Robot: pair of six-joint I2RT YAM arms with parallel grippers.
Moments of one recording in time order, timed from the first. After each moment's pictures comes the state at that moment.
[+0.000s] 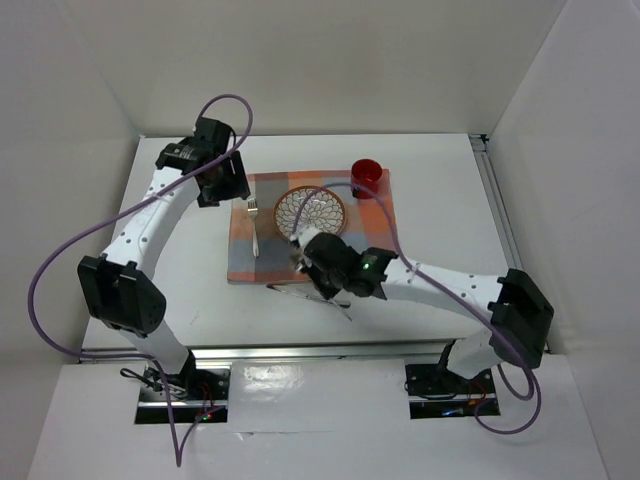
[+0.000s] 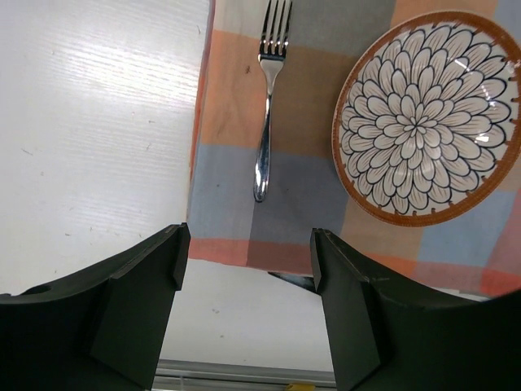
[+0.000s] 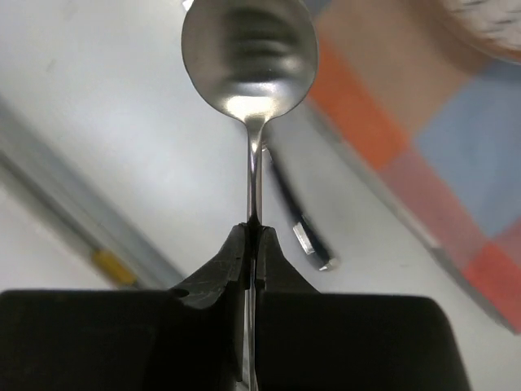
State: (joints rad) left arm -0.25 1.66 1.70 -1.04 -0.17 -0.51; right arm 1.07 1.47 1.02 -0.46 0.14 0.17
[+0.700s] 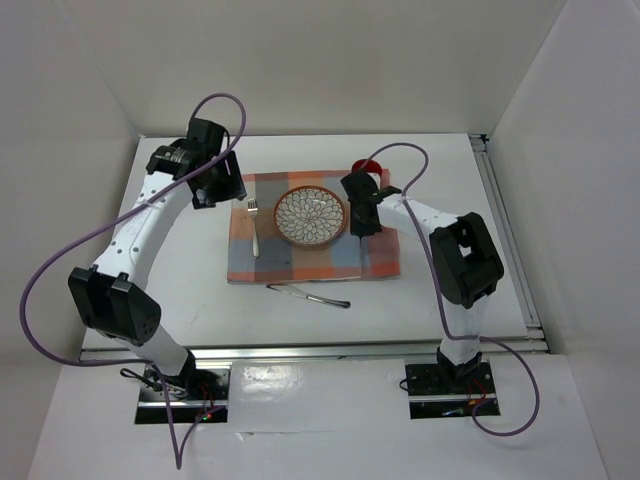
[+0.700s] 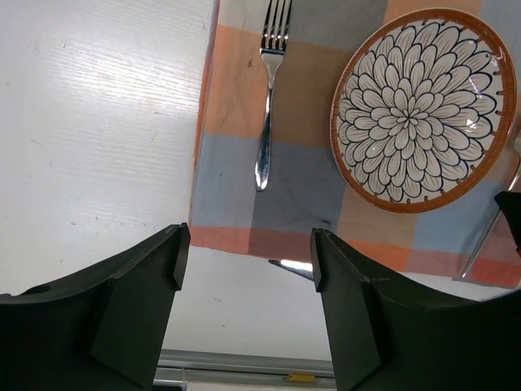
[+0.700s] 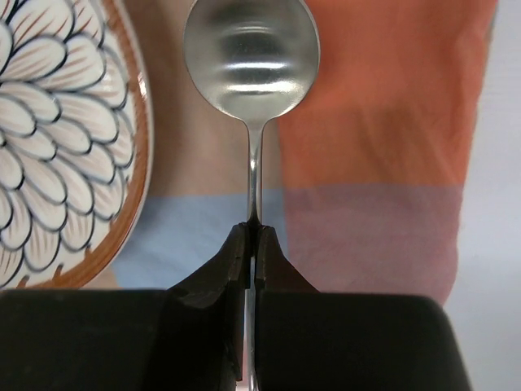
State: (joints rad) left arm -0.24 1.60 1.69 -1.06 -0.16 -0.51; right arm 0.51 1.90 1.34 -0.53 0.26 0.48
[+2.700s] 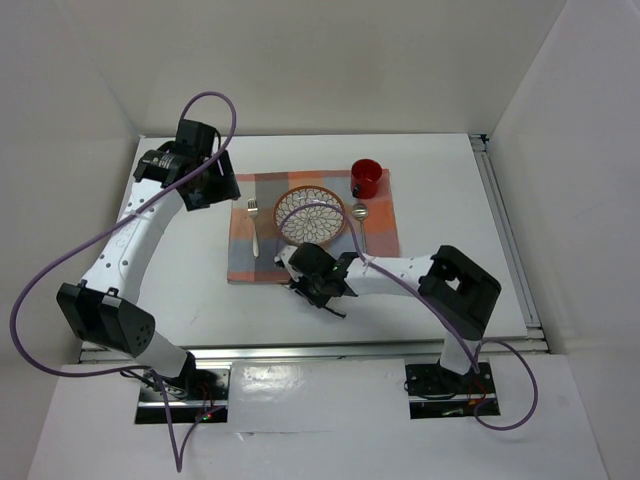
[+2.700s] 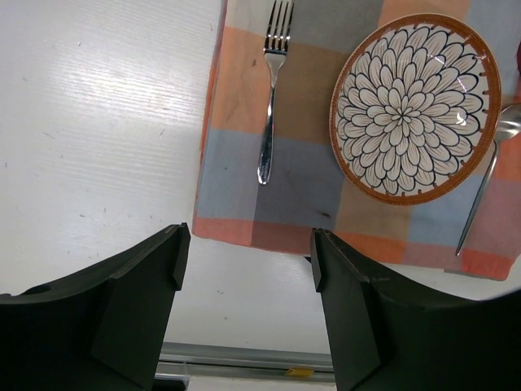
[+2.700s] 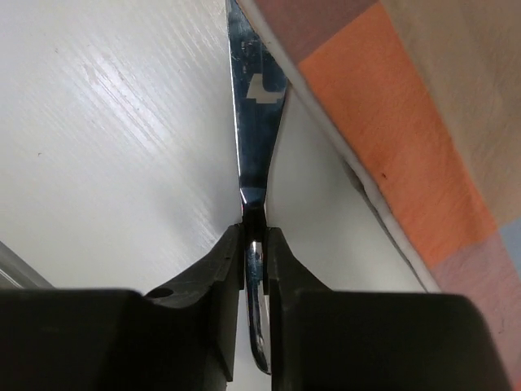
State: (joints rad) left arm -0.23 1.53 1.67 -1.08 -0.16 -0.51; right arm 1.00 1.77 1.03 -0.31 0.02 0.04
